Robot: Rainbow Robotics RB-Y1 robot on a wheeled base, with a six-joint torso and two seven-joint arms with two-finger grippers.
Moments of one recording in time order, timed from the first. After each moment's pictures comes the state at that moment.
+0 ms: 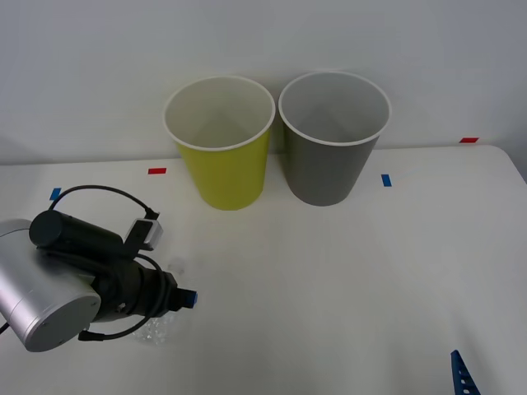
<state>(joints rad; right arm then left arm) 1.19 -0.39 0.13 -2.19 -0.07 -0.61 1.34 -0.13 0.70 -0.37 -2.23 0.60 1.50 -1.04</state>
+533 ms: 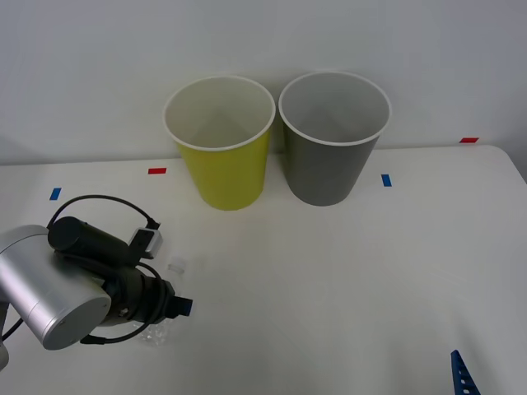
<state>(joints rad) 1.19 -0.39 0.13 -2.19 -0.07 -0.61 1.34 -0.14 0.69 -0.41 -2.16 0.57 1.50 -1.06</state>
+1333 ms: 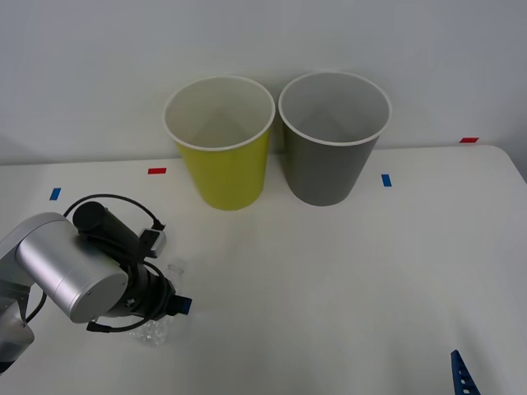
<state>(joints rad) 1.19 -0.39 0.13 -2.19 -0.07 -0.61 1.34 -0.21 0.63 -0.41 -2.03 0.56 1.58 -1.14</state>
